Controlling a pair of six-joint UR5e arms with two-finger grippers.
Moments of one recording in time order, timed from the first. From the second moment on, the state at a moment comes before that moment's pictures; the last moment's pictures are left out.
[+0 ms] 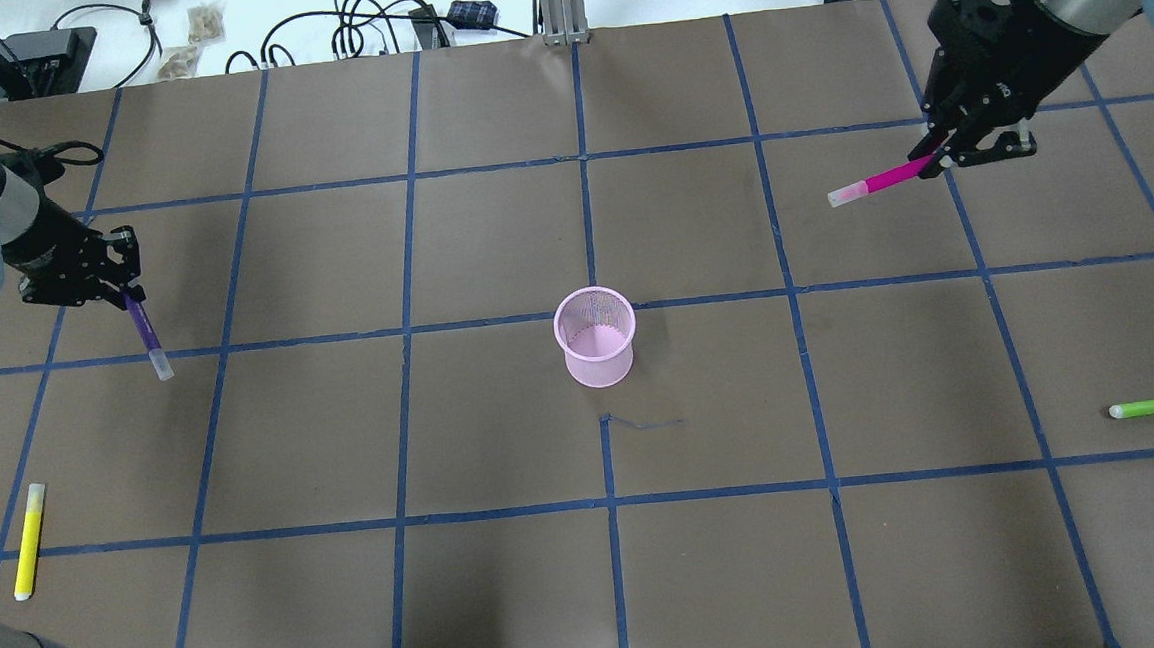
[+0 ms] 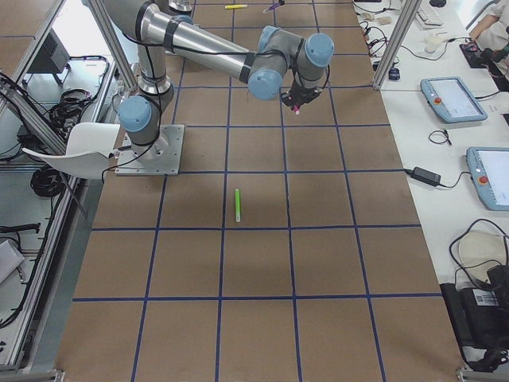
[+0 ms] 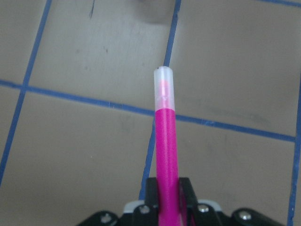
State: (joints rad) left arm -1.08 -1.93 -1.71 -1.04 1.56 0.06; right arm 1.32 -1.35 1.57 -1.66 -1.31 -2.03
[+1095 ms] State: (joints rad) left arm -1.38 -1.82 -1.66 -0.94 1.59 -0.17; right arm 1.97 -1.30 1.57 -1.81 -1.76 -1.18
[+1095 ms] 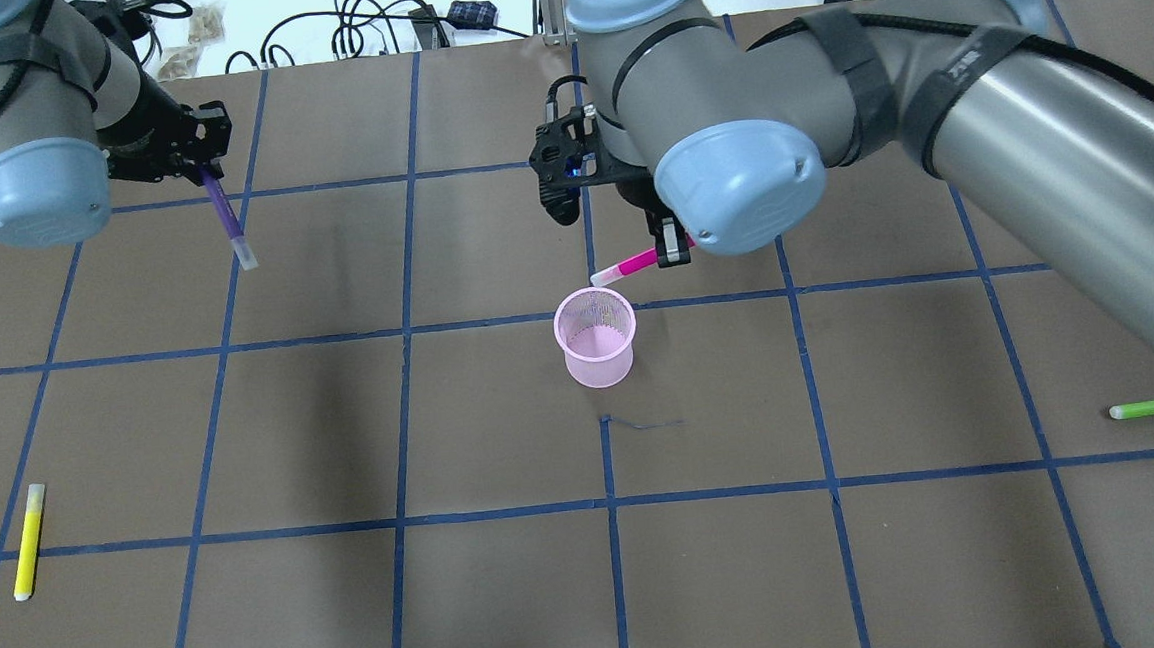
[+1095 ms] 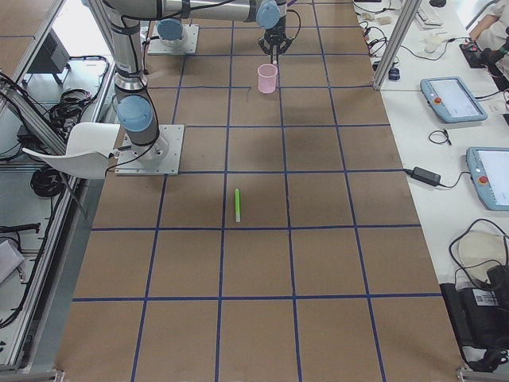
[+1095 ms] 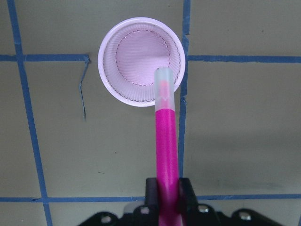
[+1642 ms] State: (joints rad) left arm -1.49 -1.79 -1.67 -0.94 1.63 -0.33; right arm 2.08 -1.22 1.57 -1.81 -1.91 -1.08
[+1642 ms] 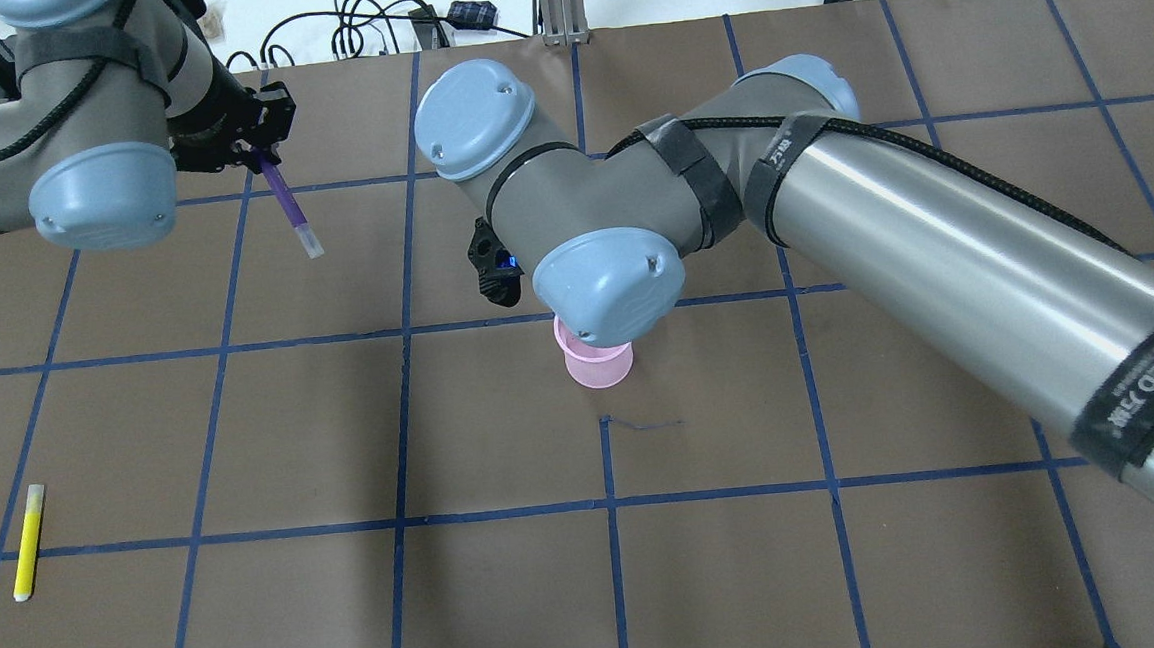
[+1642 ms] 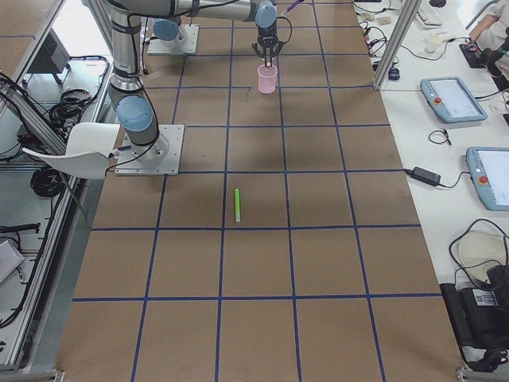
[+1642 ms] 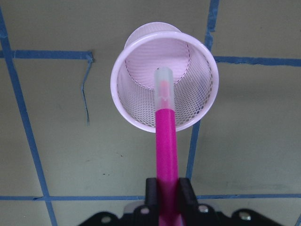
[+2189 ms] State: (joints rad) left arm -1.56 -1.78 -1.67 -0.95 1.65 -0.43; right arm 2.04 -1.22 1.57 -1.81 -1.90 -1.09
